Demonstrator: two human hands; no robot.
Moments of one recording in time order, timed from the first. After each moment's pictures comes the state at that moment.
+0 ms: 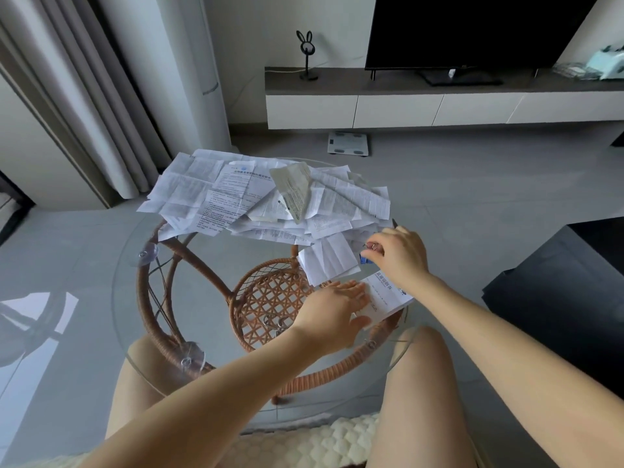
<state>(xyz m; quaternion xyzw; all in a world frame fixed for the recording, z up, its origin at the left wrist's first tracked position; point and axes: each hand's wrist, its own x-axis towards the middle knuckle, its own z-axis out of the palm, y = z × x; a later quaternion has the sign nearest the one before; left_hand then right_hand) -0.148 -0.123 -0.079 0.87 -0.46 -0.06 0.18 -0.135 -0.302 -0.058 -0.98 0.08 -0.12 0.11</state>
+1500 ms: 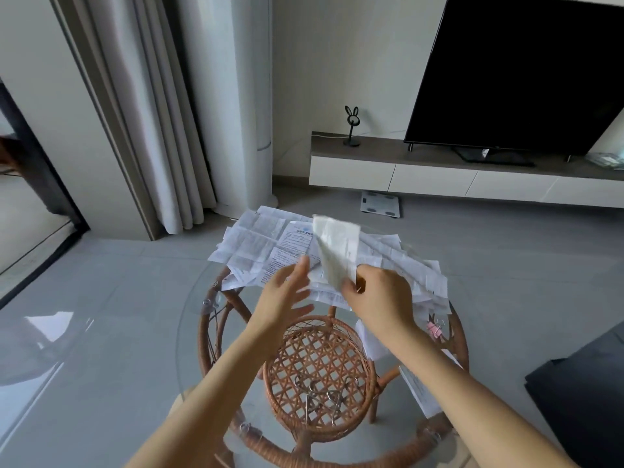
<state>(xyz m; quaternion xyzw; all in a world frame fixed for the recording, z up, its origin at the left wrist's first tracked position) -0.065 -0.001 0.014 0.67 -0.01 -0.19 0.71 -0.094 -0.156 0.026 -0.96 0.04 -0.21 0.19</state>
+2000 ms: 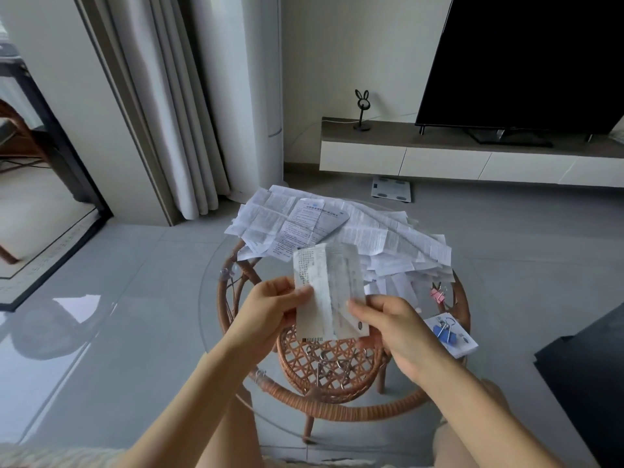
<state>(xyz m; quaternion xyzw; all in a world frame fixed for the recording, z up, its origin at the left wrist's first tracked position) -0.126 0.039 0.007 0.55 -0.02 -0.25 0.80 -0.188 -0.140 0.020 -0.67 0.13 0.09 0.72</state>
